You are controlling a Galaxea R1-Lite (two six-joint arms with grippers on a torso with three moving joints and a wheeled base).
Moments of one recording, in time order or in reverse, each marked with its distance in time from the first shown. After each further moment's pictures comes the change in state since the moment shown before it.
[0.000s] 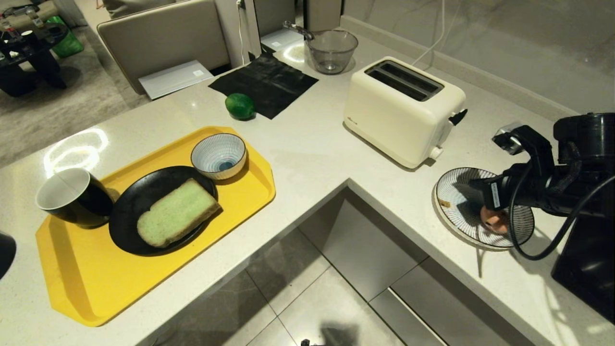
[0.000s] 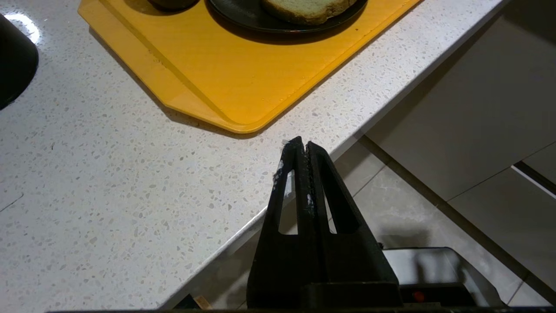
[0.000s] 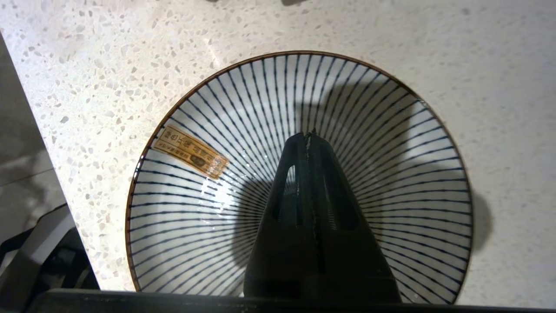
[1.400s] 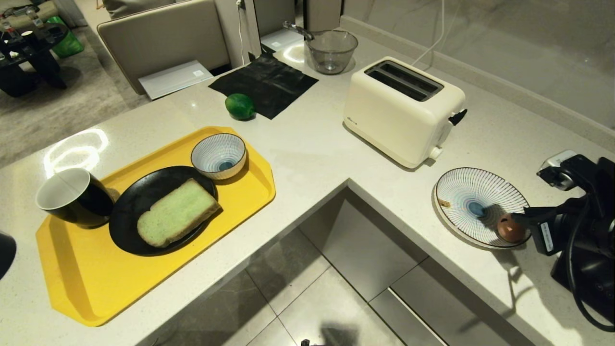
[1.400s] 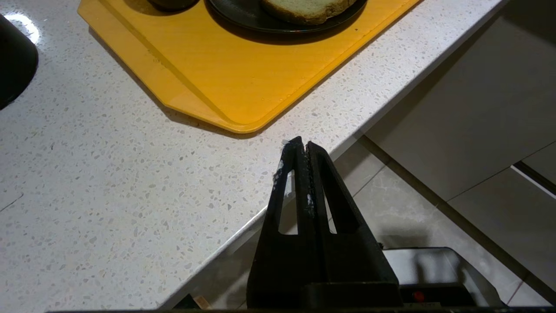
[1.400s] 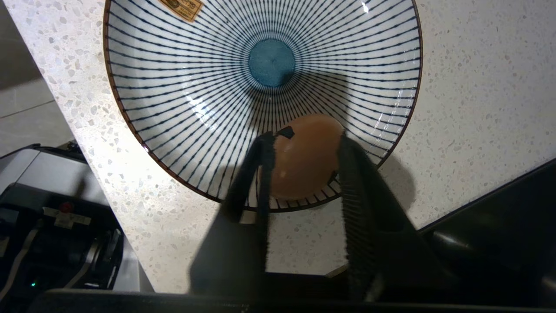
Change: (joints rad) left arm 0.000 0.000 0.000 0.000 0.001 0.000; right arm -0.019 -0.269 0.290 0.017 -0.150 -0.079
